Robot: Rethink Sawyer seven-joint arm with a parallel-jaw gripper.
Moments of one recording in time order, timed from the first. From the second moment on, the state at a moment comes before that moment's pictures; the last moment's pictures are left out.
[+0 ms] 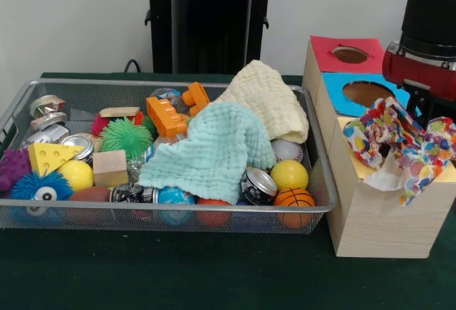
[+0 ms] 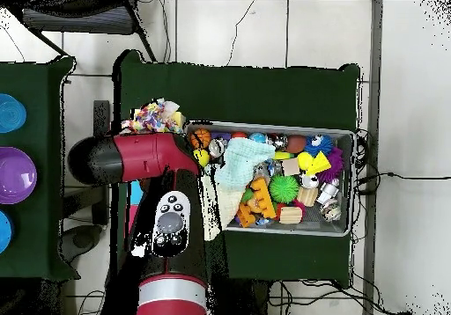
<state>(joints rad) 0.16 -0.53 -0.08 1.39 0.03 0.57 2.66</state>
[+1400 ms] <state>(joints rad) 0.11 -0.41 -0.10 1.28 0.04 0.62 2.66</state>
